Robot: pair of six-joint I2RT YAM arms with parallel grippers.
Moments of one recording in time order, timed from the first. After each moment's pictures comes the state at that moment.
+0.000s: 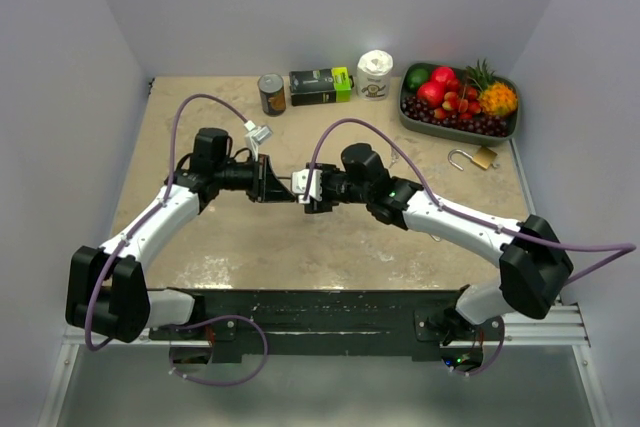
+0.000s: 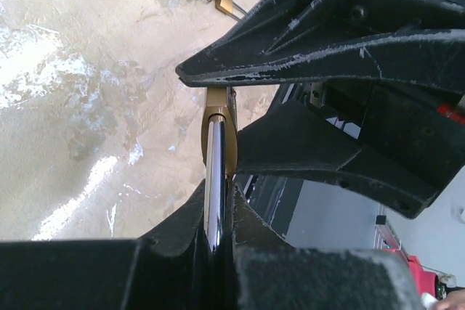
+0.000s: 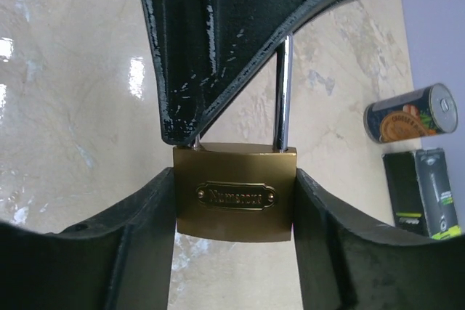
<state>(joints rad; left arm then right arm) -0.27 1.29 0.86 -0.23 0.99 -0.31 0.83 1.45 1.01 0.01 -0.38 -0.77</state>
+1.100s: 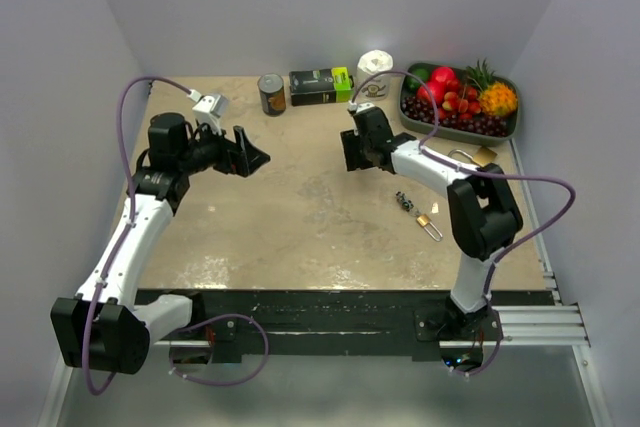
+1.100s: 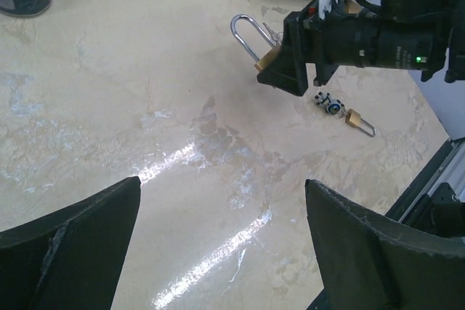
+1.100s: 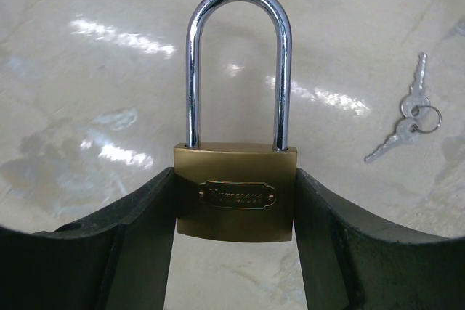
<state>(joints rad) -0.11 1.12 0.98 -0.28 0.61 -0.20 0.51 1.83 1.30 -0.29 0.12 0.17</state>
